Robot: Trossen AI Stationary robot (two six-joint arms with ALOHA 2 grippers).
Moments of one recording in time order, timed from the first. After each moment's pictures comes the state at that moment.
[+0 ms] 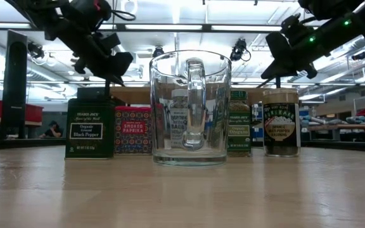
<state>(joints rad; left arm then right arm) 0.38 1.08 0.62 -0.05 -0.68 -0.16 -0.13 0.86 0.44 0.03 0.68 0.37</state>
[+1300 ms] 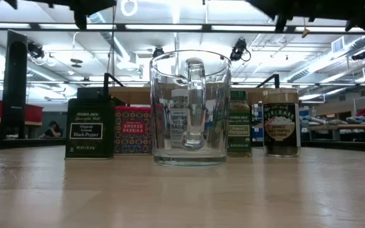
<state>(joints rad) 0.34 0.58 0.63 0.09 -0.04 -0.13 -0.07 0.86 0.44 0.73 0.17 -0.05</state>
